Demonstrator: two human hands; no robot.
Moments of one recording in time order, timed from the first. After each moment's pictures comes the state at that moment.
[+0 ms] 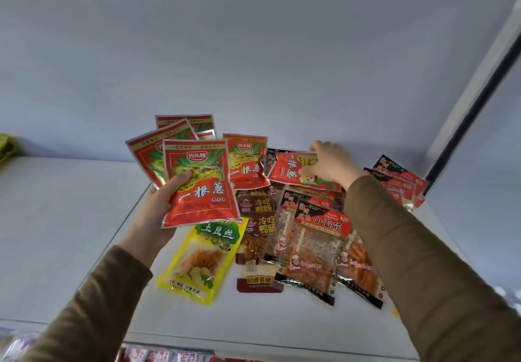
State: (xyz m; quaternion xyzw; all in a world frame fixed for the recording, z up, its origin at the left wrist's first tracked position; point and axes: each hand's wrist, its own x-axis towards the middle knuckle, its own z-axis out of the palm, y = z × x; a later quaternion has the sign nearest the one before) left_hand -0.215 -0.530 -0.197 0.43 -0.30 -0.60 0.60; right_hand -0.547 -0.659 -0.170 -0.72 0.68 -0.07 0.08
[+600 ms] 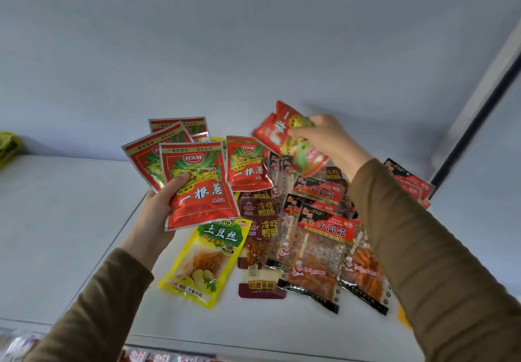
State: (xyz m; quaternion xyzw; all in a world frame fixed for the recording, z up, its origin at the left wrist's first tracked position) left_hand -0.205 -0.533 -0.206 0.43 -0.29 -0.58 0.62; right_hand -0.517 -0.660 -0.120 -0.65 0.59 -0.35 0.33
